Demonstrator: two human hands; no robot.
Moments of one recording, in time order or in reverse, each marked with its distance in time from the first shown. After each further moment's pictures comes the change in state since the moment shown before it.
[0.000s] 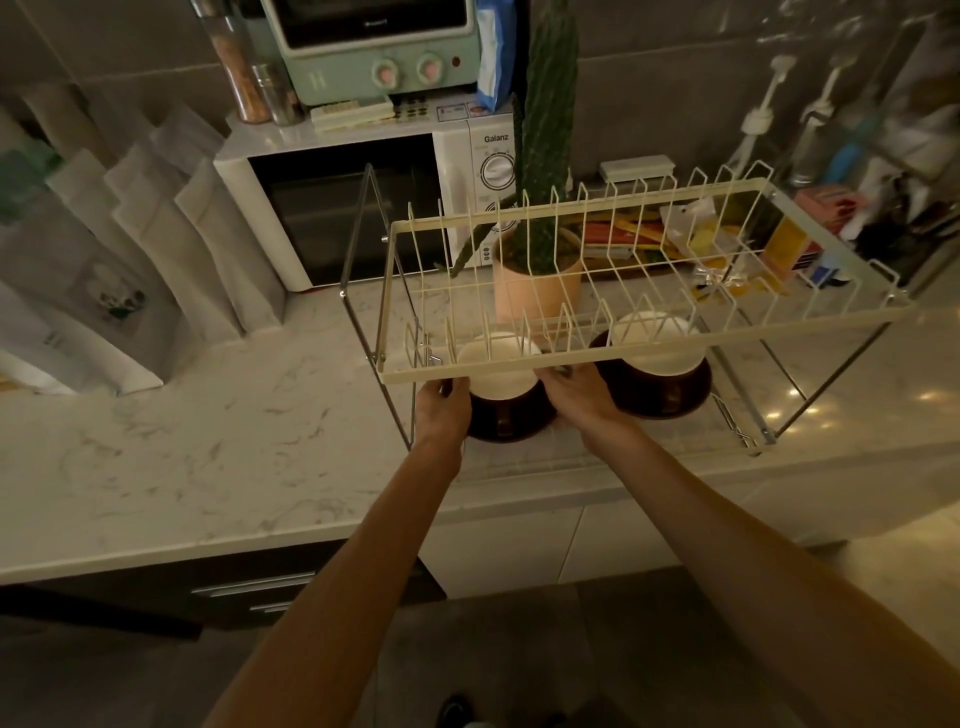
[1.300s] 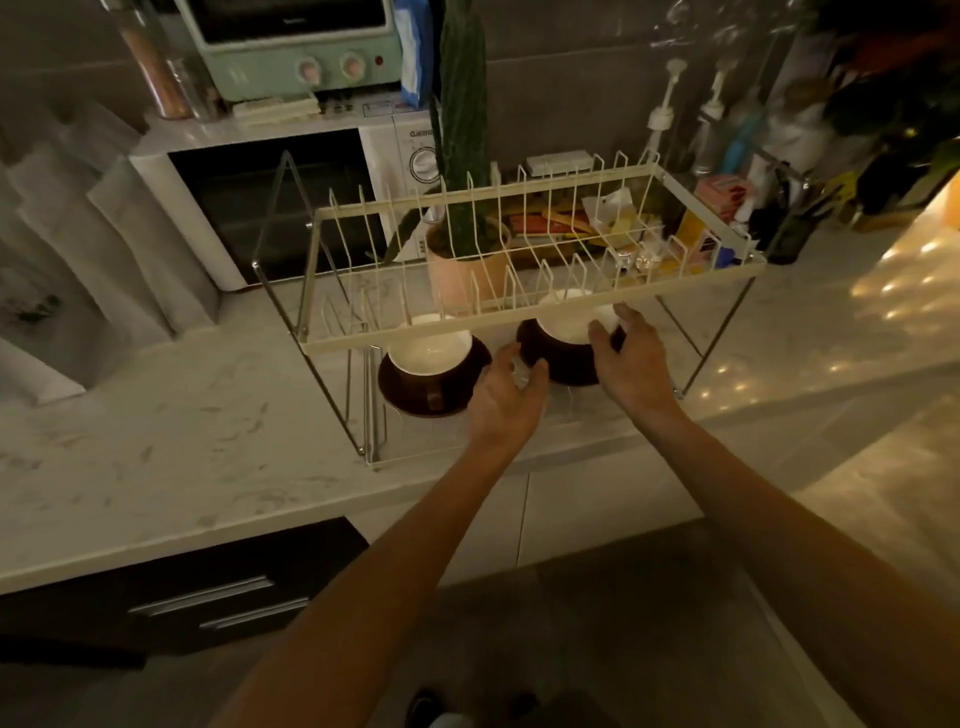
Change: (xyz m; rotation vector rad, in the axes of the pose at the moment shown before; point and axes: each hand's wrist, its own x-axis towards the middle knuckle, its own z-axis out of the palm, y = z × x) left_hand -0.074 -0.017 0.089 0.482 -0.231 0.446; right_hand -0.039 0.020 -0.111 -0.365 0.483 -0.207
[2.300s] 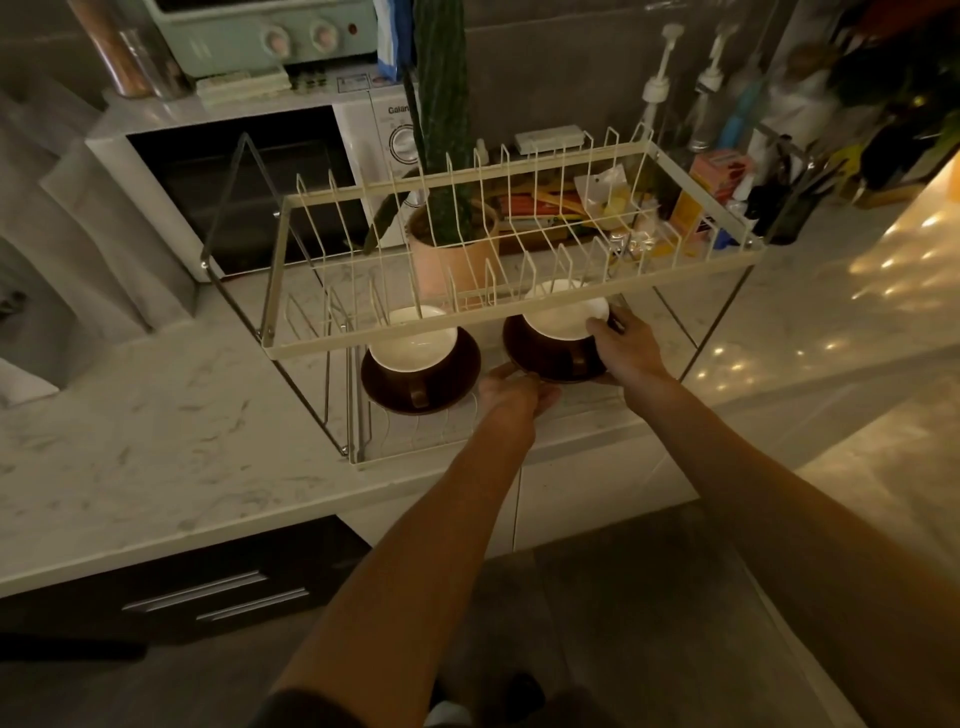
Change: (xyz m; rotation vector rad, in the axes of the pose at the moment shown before) left_hand 0.035 -0.002 0.048 -0.871 -0.004 -0.684; right_hand 0.021 0.005 -0.001 0.395 -0.115 0.349
